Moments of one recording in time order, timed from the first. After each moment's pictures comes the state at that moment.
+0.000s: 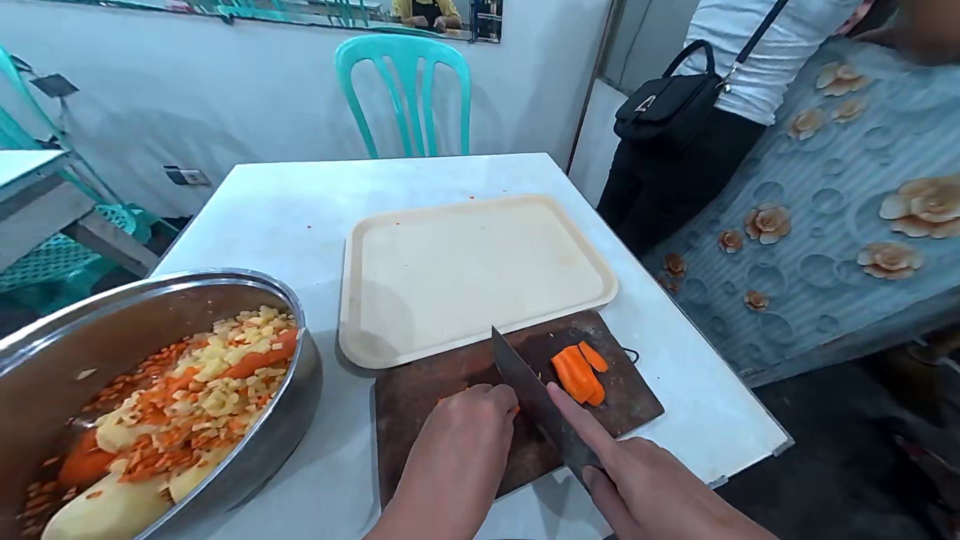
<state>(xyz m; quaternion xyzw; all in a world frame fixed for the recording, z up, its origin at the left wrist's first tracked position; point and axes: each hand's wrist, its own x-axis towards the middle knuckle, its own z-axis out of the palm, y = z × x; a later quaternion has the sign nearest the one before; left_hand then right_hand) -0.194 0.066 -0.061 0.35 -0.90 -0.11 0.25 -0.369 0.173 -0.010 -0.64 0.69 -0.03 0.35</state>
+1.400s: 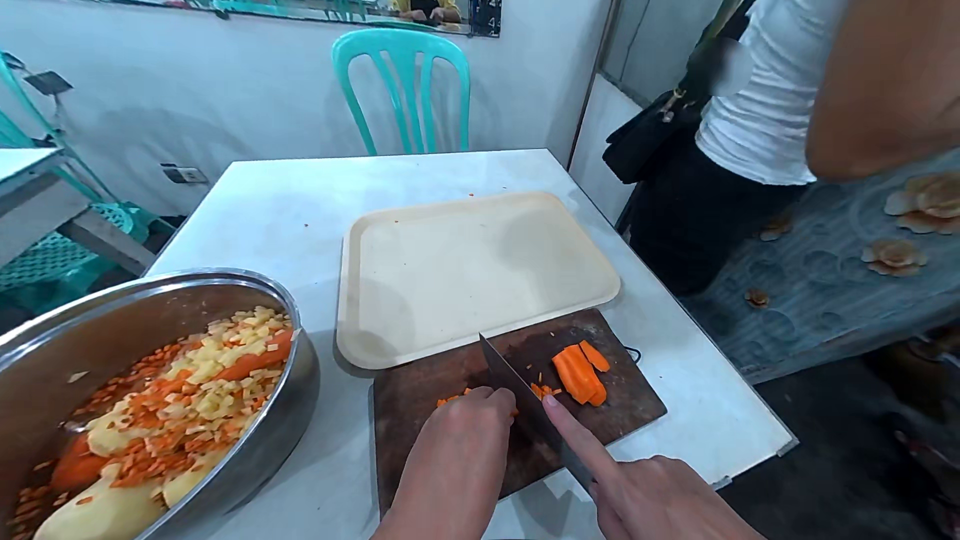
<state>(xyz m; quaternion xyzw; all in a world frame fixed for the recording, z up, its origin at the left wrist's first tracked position) -0.195 0.069 -0.059 0.35 -0.90 -0.07 0.25 -0.354 0.183 0.013 -0.67 0.69 0.03 0.28</state>
